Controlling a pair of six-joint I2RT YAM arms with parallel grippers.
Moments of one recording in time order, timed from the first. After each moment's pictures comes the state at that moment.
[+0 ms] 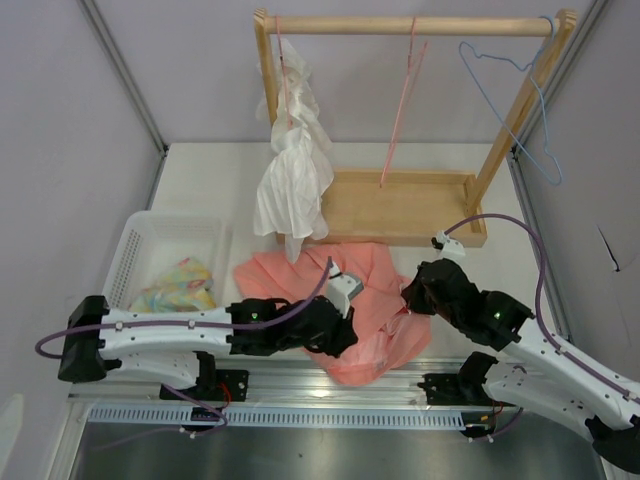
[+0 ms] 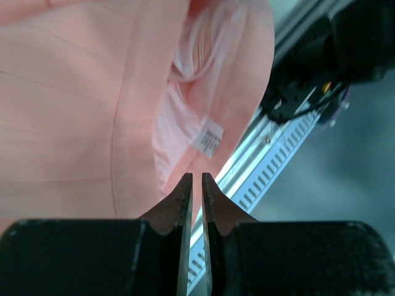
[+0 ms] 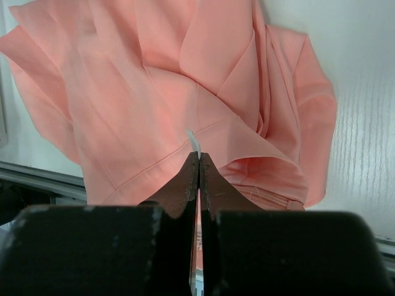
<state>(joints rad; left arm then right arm) -1.38 1.15 0.86 -0.35 -0.22 -0.69 0.87 0.75 0.75 -0.74 0.35 0.85</state>
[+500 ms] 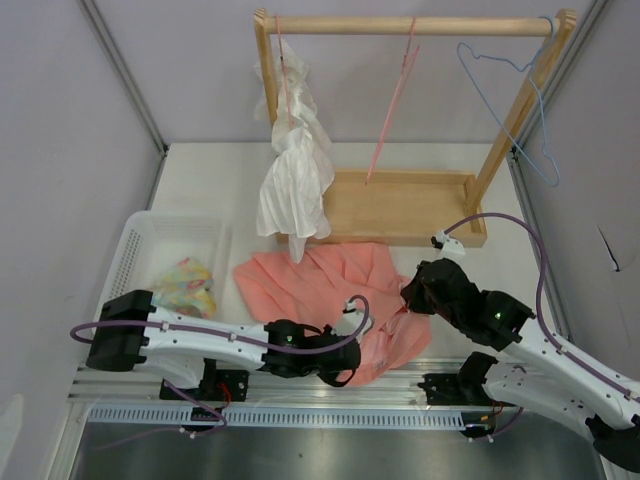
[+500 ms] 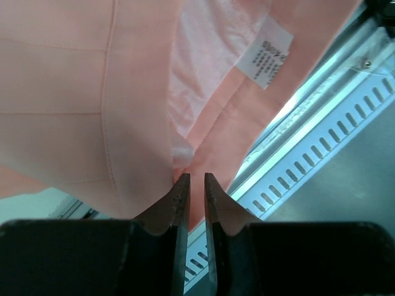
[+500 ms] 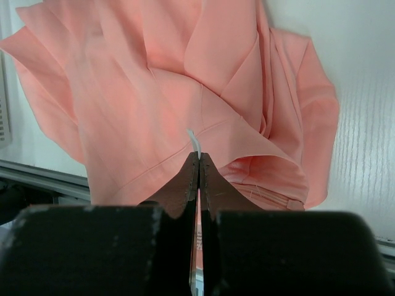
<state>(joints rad) -1.56 1.37 0.89 -0.54 -0.29 -0.75 0.89 0.75 0.76 -0.74 0.35 0.85</state>
